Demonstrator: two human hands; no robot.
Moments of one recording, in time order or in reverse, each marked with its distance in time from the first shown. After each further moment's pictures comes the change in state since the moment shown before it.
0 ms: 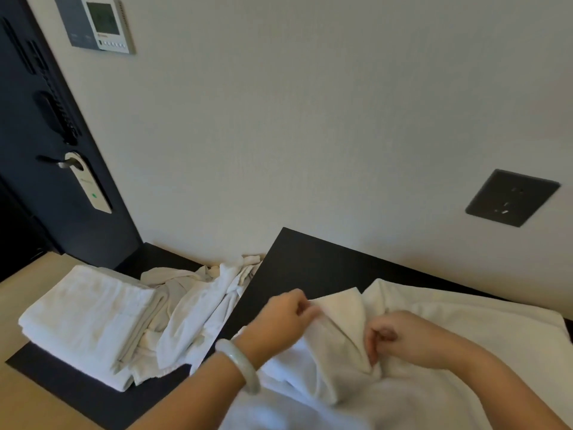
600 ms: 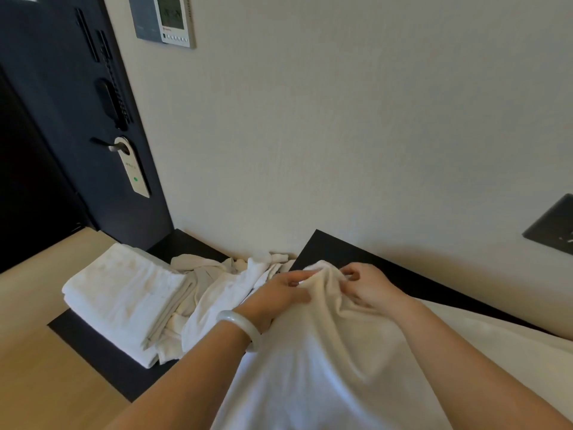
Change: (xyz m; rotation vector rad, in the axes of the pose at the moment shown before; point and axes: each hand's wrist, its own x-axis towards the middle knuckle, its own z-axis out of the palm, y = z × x) left_hand 0.008 -0.047 -0.052 -0.734 -0.102 -0.047; right_hand 0.137 -0.064 0.003 0.107 0.407 0.206
